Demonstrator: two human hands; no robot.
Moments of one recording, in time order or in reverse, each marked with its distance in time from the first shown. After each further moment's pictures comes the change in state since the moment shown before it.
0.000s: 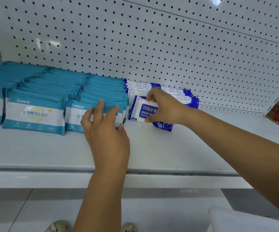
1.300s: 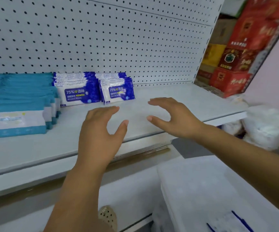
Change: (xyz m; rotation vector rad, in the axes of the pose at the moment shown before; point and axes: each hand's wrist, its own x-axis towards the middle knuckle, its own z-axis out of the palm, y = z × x) left_hand -0.081 0.080 0.014 -0.206 -0.432 0.342; right_hand -0.231 0.082 -0.034 -0.038 0.312 0.148
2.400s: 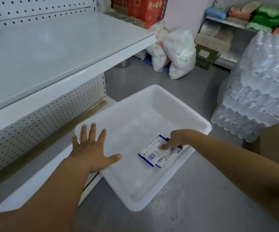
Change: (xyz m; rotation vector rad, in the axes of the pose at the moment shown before) left_hand -0.125 0.009 0.208 0.766 -1.383 0.236; right_hand -0.325 0.179 0.035 0.018 -0.903 1.332
